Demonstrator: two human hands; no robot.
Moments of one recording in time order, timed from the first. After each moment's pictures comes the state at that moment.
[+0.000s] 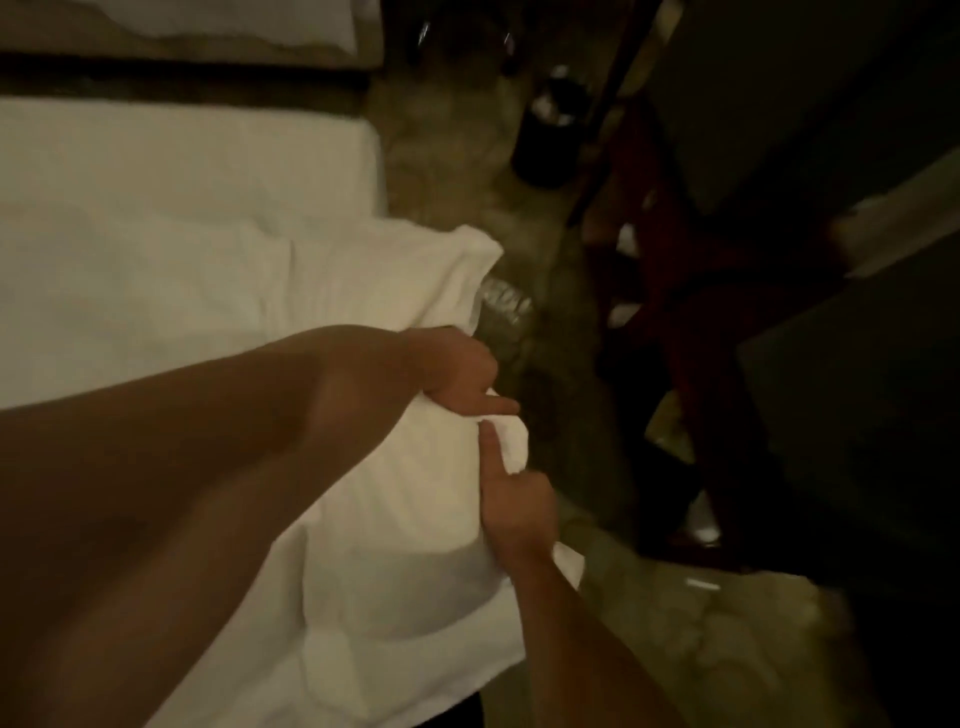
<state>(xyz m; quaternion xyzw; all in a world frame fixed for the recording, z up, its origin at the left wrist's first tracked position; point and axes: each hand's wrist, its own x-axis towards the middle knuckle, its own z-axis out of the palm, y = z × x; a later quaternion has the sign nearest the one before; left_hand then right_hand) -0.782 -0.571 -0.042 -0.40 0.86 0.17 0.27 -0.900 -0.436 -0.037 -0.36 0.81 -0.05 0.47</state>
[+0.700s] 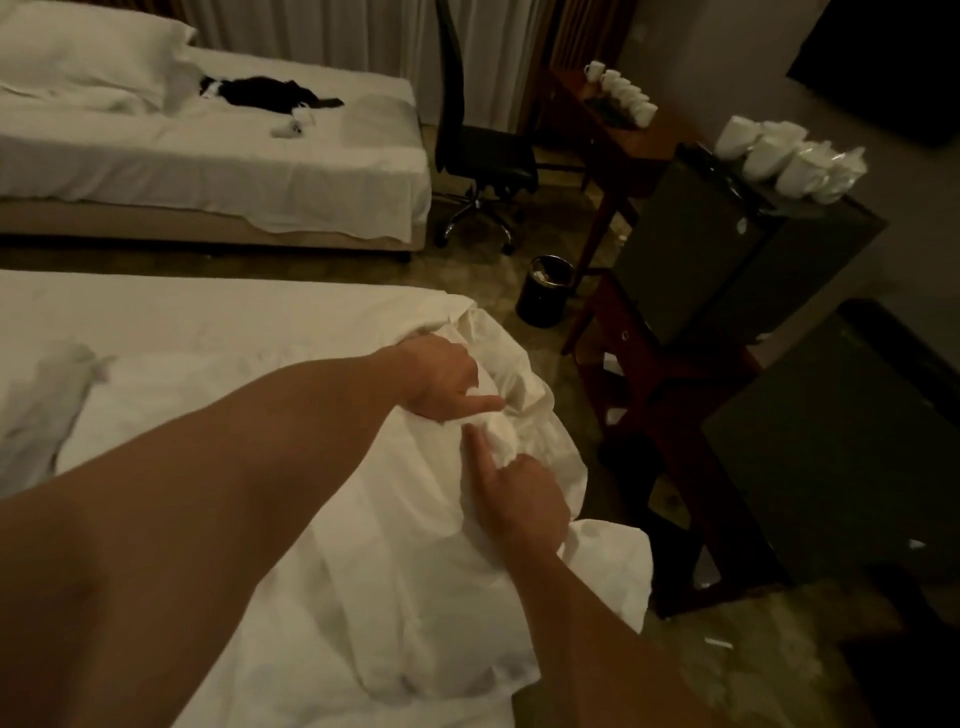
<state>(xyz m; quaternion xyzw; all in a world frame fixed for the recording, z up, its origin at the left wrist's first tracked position) -0.581 -0.393 0.201 -0.52 0.85 0.08 0.10 -0.736 -0.278 0.164 -0.62 0.74 -0.12 0.22</state>
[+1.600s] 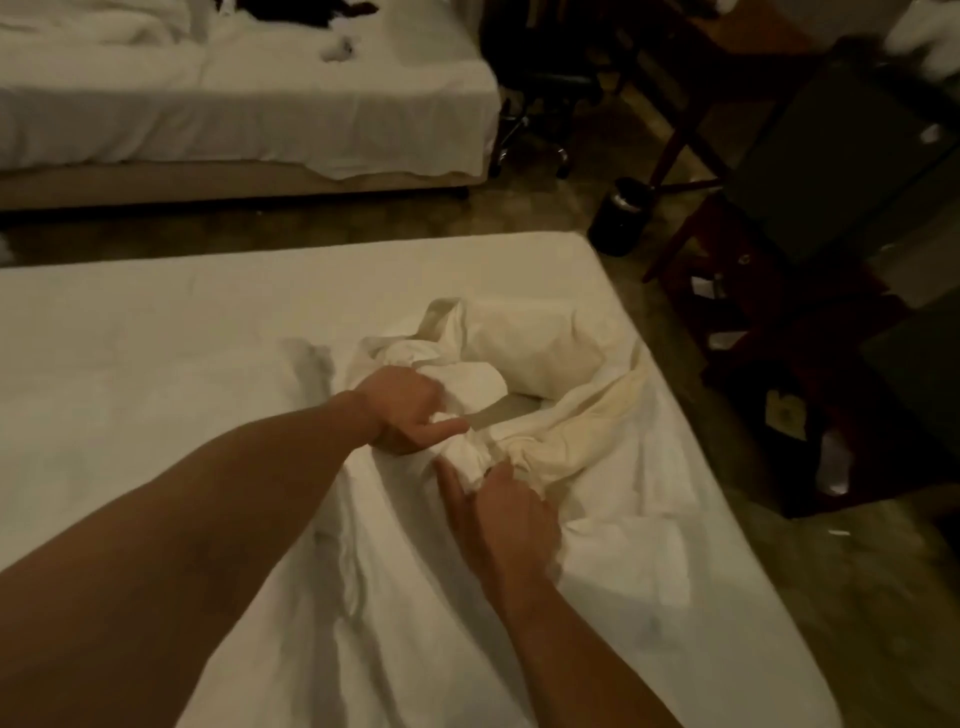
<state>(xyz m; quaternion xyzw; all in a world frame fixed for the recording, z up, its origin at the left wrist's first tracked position) -0.084 -0.317 0.080 -0.48 0.87 0.12 0.07 -0.241 -0.187 0.099 -0.63 0.76 0.01 0.17</state>
